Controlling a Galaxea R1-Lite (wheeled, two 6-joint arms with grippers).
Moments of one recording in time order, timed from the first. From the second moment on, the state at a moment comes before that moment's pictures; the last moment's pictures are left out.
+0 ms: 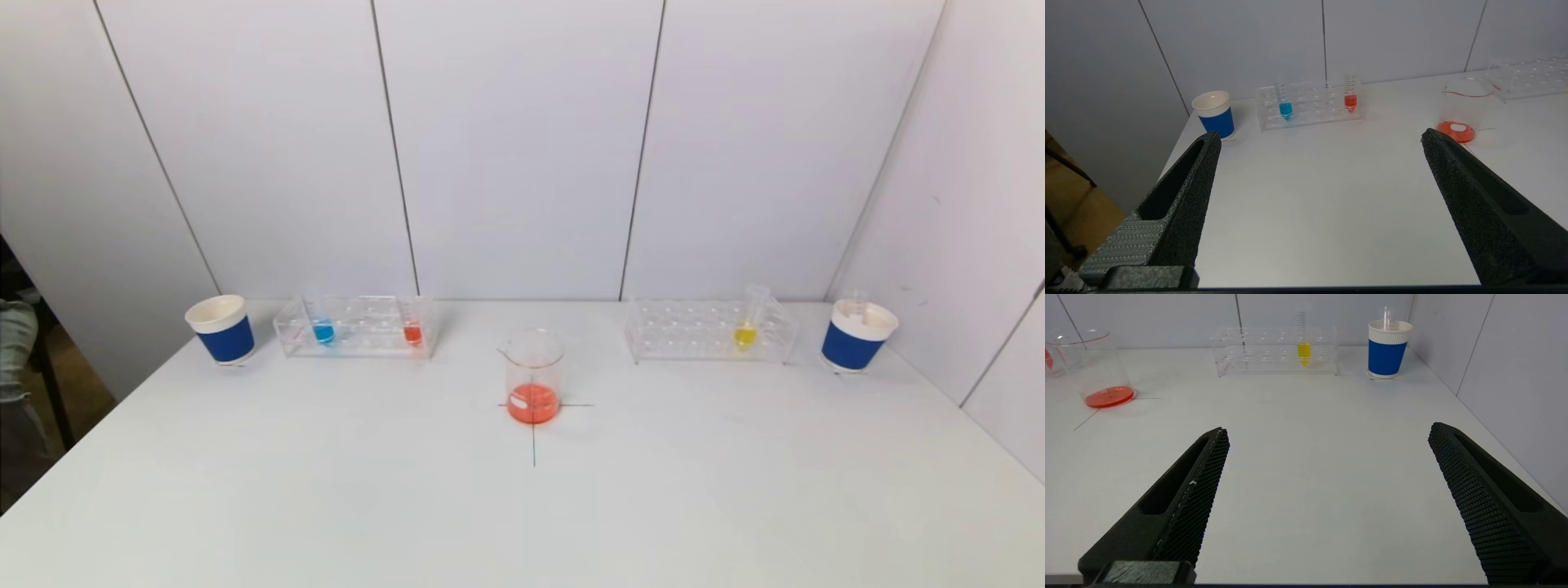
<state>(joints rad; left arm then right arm) -0.07 0.37 -0.48 0.06 -0.02 0.07 0.01 0.00 0.00 -0.02 -0.03 0.02</state>
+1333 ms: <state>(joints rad) 0.25 1.29 -0.95 -0.41 -0.48 0.00 0.01 0.00 0.00 -0.02 -0.03 0.02</state>
